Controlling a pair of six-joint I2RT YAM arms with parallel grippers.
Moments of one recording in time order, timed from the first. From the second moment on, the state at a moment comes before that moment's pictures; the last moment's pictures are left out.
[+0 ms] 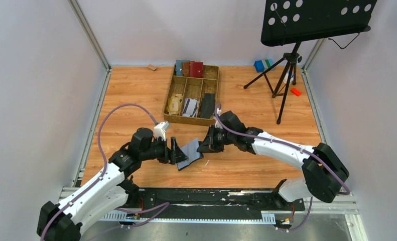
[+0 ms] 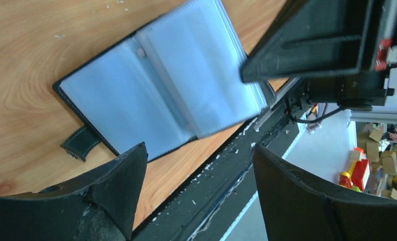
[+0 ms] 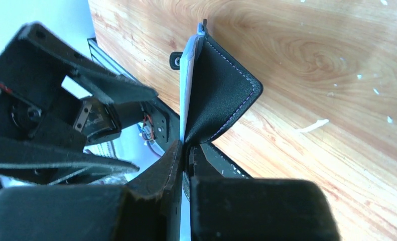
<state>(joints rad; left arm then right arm) -0.56 0.77 0.44 -0.28 0.46 -0.59 0.81 1.41 0.80 -0.11 -0.40 0.98</state>
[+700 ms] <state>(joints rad) -0.51 0.69 0.44 -0.22 0.42 -0.96 0.56 1.21 0.87 -0.08 -0.57 1.07</state>
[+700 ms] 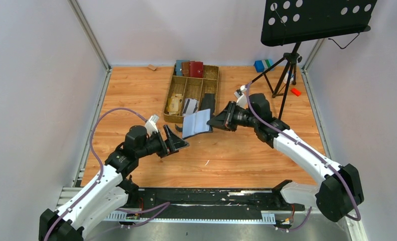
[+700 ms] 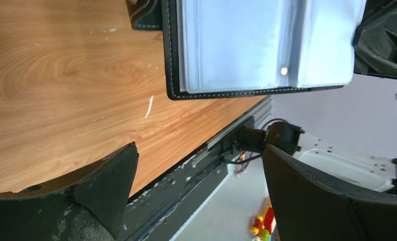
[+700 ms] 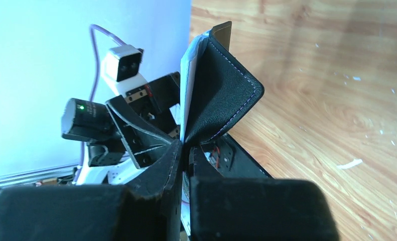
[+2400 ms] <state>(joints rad) -0.44 0.78 0.48 0.33 0.49 -1.31 0.52 1.07 0.83 0.20 -0.77 1.19</state>
